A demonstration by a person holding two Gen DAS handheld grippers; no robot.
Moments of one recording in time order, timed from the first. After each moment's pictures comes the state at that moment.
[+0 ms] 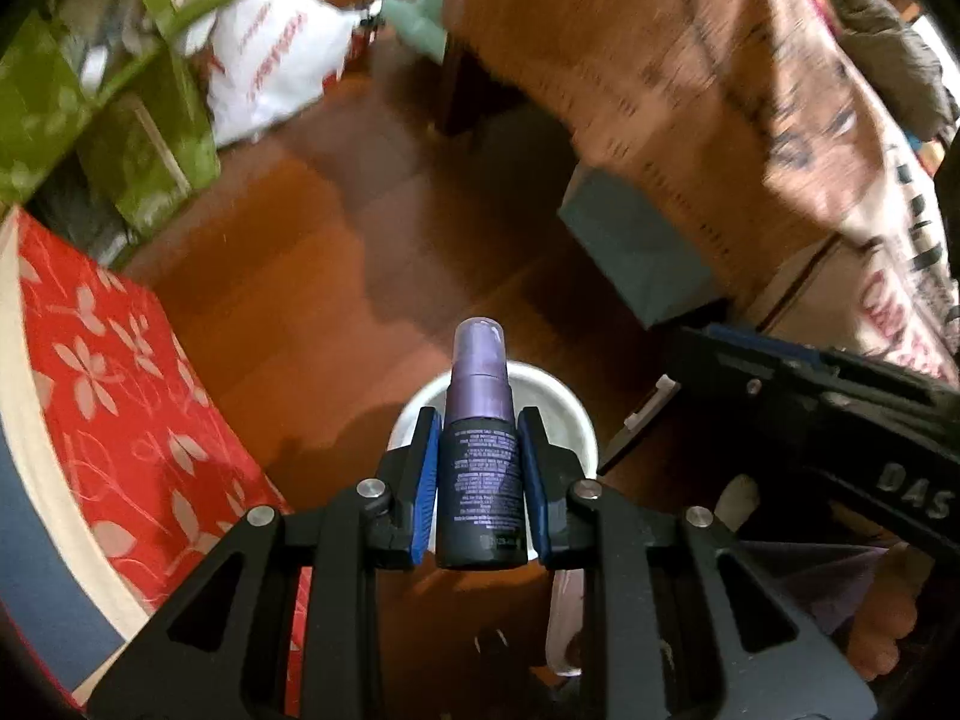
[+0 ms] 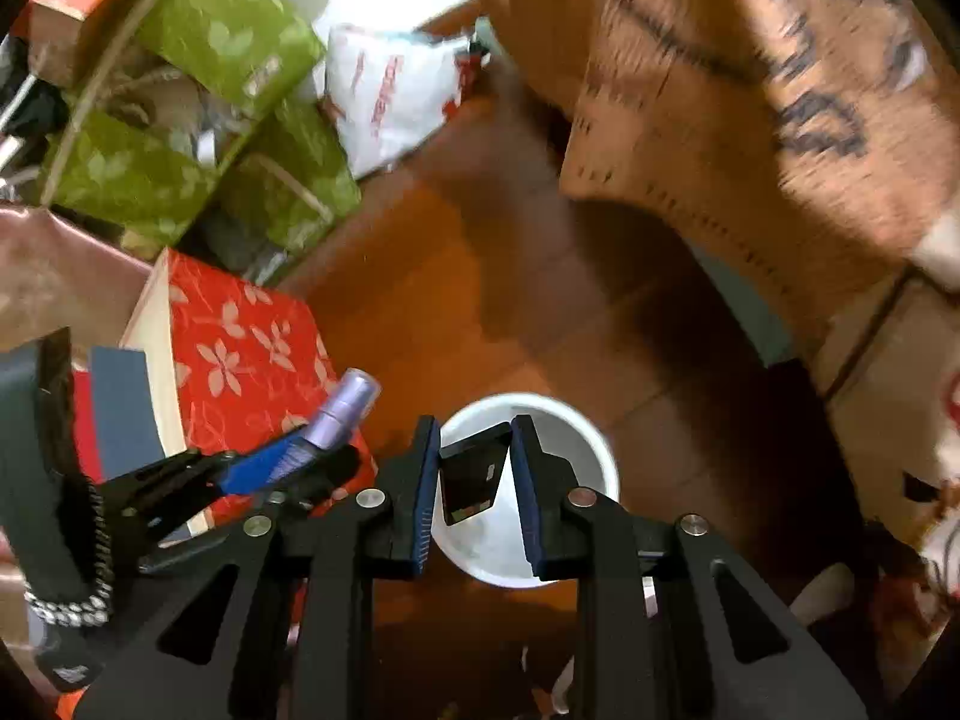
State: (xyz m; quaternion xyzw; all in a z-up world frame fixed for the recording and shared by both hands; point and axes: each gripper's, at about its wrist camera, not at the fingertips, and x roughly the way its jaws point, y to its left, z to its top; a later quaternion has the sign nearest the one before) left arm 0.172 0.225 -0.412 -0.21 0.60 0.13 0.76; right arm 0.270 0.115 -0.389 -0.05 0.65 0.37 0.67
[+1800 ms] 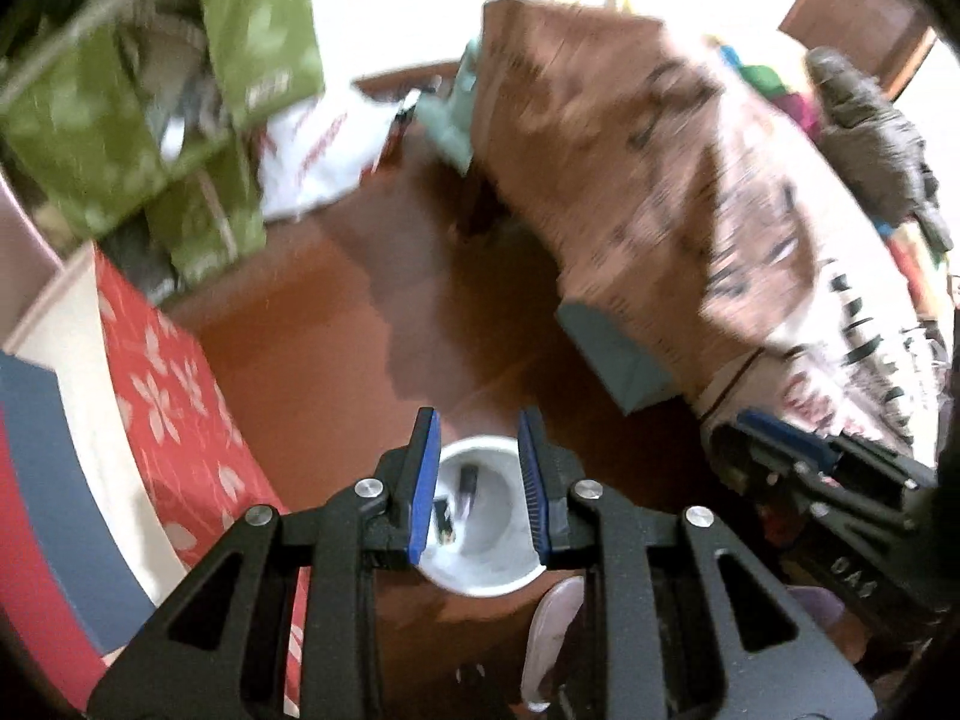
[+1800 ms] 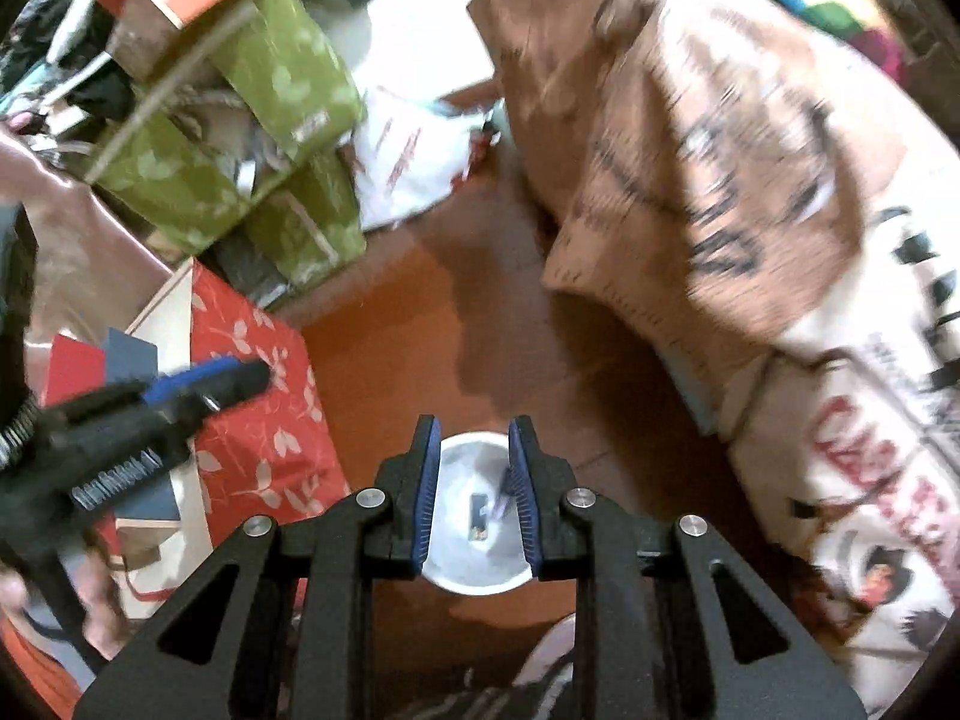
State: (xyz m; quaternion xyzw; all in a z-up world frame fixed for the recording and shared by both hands) left arm 0.154 0.228 -0.286 -0.21 0.50 0.17 0.82; right arm 0.250 0.065 -0.287 -0.10 0.52 0.37 0.76
